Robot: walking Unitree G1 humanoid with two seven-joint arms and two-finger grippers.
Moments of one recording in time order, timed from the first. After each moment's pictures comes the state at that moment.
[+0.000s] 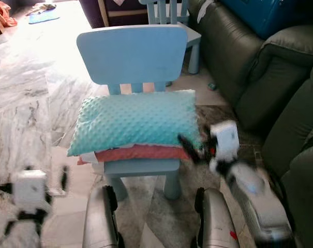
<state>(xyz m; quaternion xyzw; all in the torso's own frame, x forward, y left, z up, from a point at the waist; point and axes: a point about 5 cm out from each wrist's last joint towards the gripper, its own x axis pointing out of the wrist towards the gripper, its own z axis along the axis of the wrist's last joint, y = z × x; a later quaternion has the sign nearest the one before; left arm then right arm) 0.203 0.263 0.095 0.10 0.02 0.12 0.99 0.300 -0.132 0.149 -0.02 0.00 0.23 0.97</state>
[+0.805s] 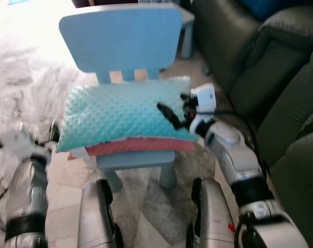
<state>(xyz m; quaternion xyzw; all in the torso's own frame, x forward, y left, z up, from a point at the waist) 0.316 0.289 0.122 -0.15 -0.02 0.13 0.98 0.367 -0.093 0.190 0.01 -0.03 0.31 0.95</state>
